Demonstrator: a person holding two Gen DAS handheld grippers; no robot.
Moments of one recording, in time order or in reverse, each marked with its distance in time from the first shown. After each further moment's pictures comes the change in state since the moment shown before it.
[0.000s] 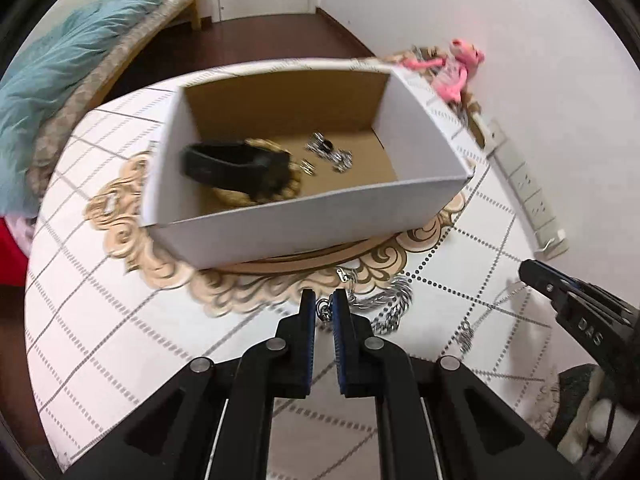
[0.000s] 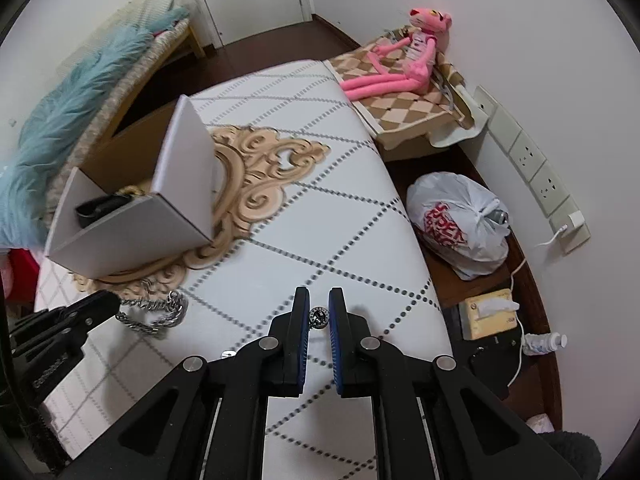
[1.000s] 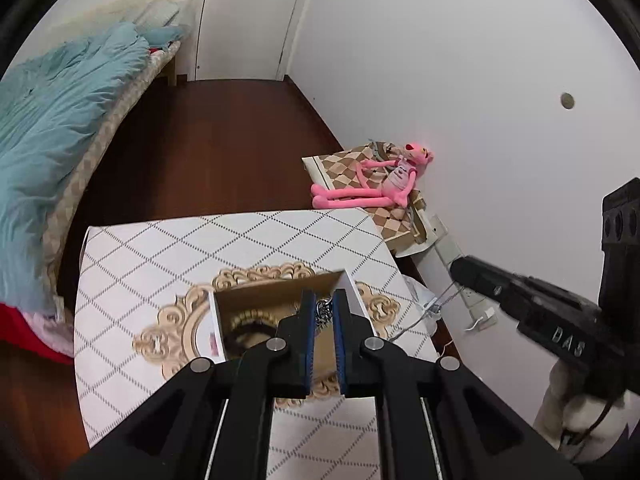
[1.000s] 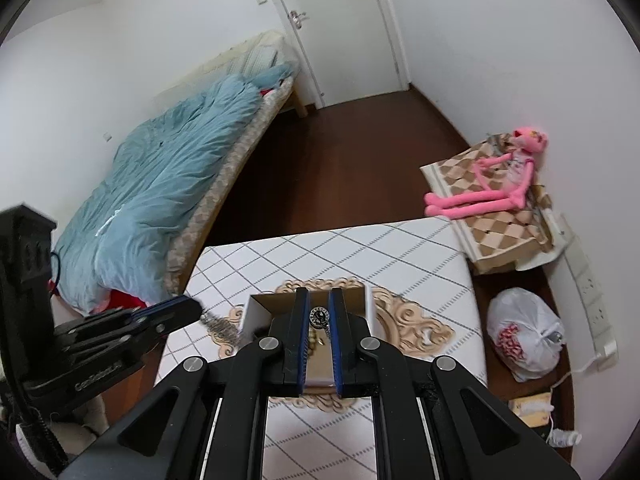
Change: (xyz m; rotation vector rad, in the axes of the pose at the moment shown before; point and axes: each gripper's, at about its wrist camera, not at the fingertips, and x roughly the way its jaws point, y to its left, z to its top) left arm -0.118 0.021 0.133 0.012 -0.189 -0.182; right arm -0.131 0.094 0.130 -0.151 -0.188 0.312
